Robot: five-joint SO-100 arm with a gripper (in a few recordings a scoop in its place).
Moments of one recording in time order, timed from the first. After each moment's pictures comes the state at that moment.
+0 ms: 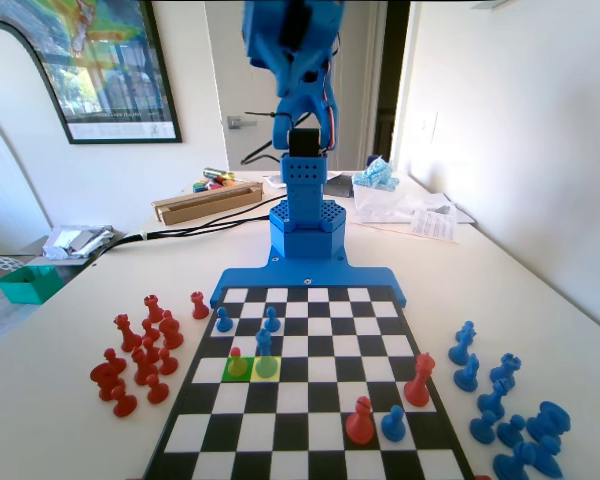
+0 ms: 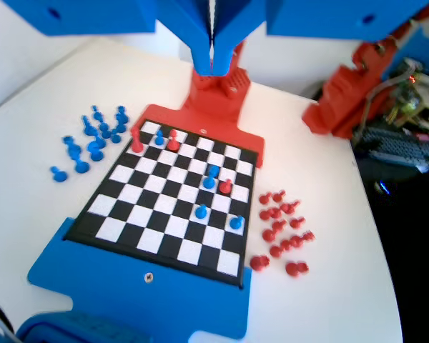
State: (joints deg) arm 9.9 140.0 104.4 96.8 -113.8
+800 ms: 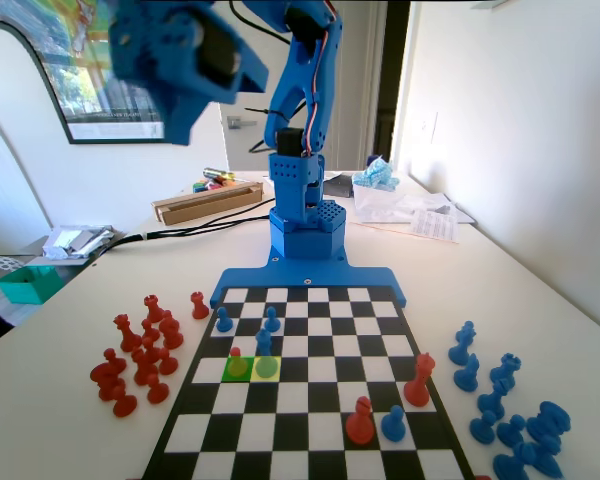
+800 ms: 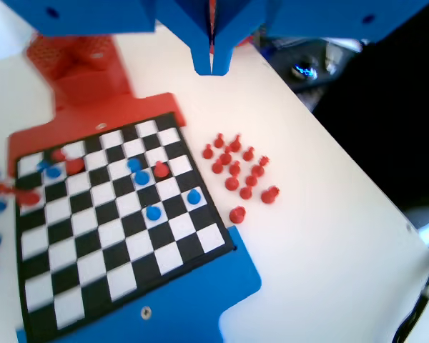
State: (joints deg) arm 33.8 116.4 99.6 87.5 -97.0
